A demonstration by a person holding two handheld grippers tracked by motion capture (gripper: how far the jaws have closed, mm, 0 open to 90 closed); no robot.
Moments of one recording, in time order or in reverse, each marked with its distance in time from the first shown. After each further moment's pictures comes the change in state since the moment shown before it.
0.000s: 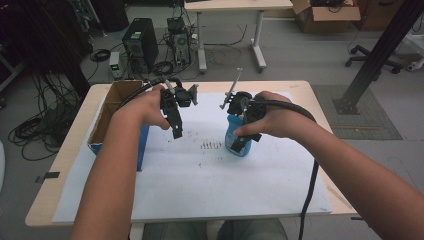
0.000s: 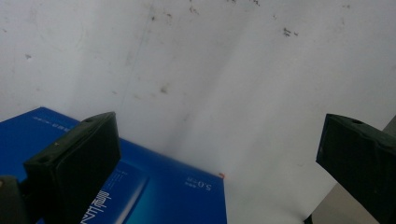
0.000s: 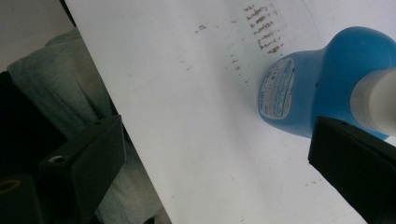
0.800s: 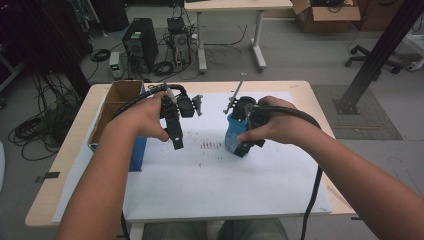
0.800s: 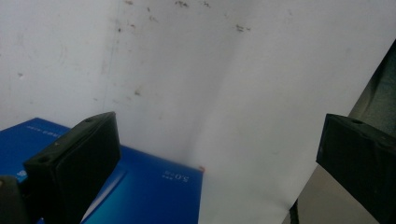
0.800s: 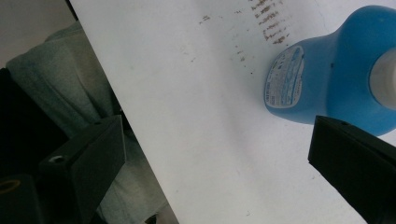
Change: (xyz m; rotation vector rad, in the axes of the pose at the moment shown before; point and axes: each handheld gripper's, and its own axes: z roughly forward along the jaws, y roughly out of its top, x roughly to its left) left arm -0.051 -0.010 -0.019 -0.027 0.035 0.109; right arm 0.007 -0.012 0.002 0.001 -0.004 0.006
